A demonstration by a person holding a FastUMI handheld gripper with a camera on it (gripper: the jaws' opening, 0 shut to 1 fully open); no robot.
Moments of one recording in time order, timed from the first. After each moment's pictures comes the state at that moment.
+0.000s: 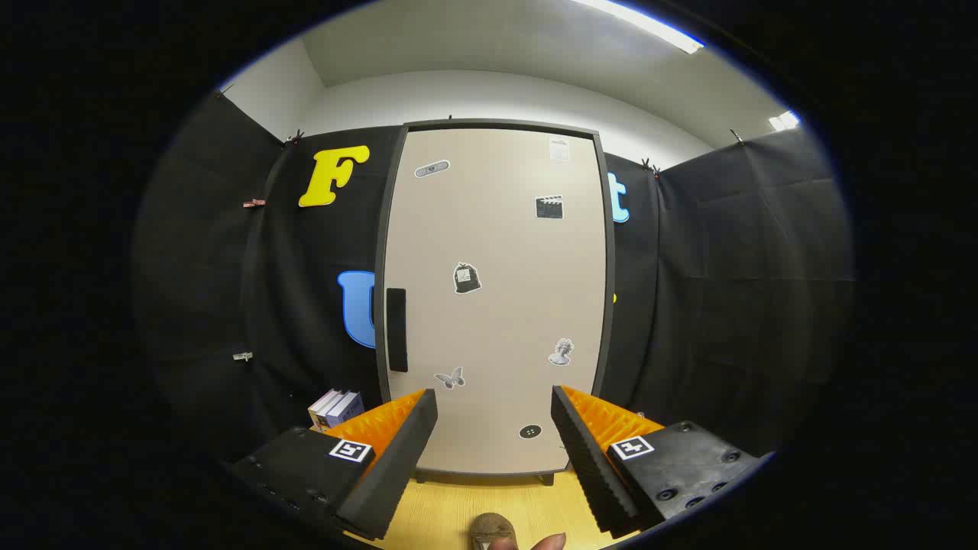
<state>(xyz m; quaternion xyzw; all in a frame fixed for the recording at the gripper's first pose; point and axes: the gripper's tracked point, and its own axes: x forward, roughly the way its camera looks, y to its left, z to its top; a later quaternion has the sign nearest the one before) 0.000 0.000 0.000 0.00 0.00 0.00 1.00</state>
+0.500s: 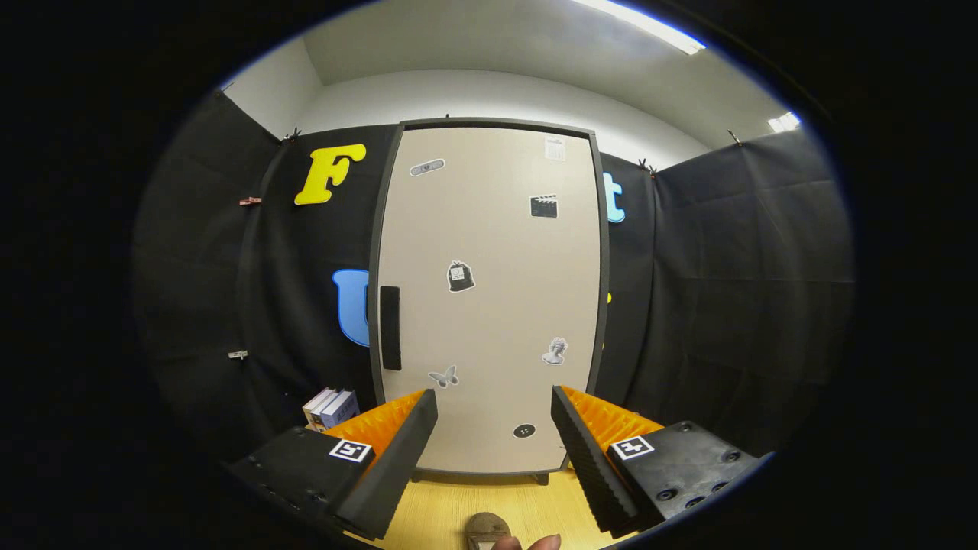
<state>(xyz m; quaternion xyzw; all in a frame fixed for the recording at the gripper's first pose) 0.000 -0.007 -0.002 0.00 0.00 -0.01 1.00</state>
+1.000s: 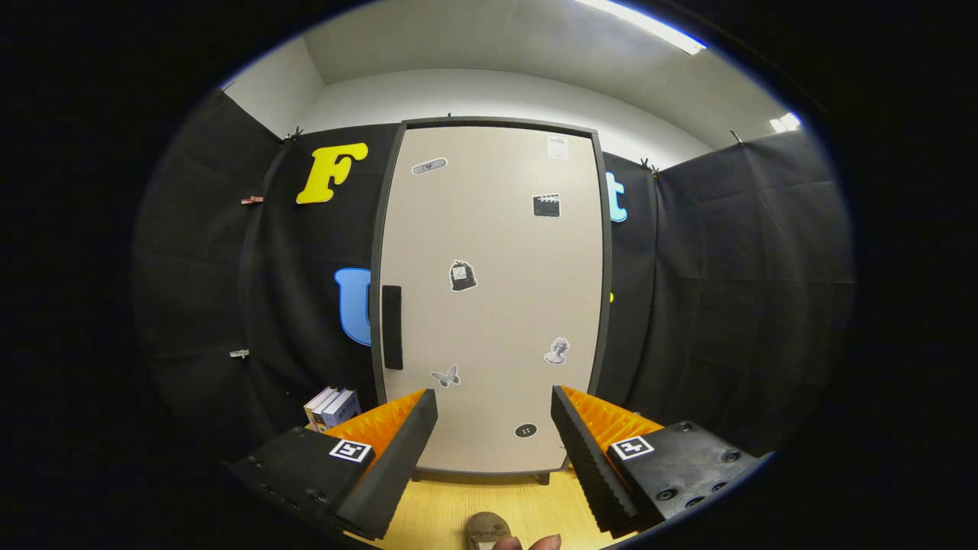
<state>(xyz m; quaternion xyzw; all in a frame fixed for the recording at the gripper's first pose) 0.004 0.002 -0.001 0.00 0.00 0.00 1.00</state>
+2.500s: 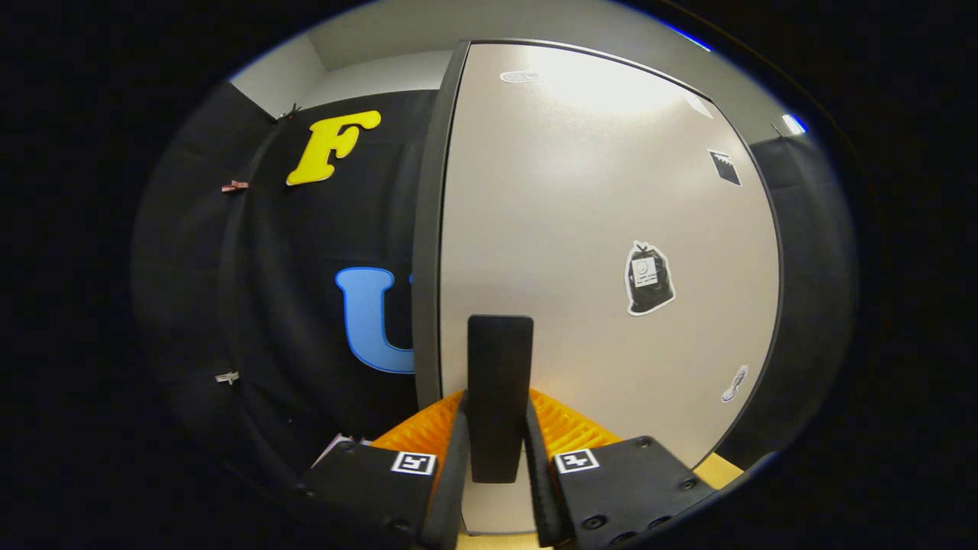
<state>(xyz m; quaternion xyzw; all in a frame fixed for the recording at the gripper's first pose) 0.227 0.149 -0.018 0.01 0.00 0.01 1.00</state>
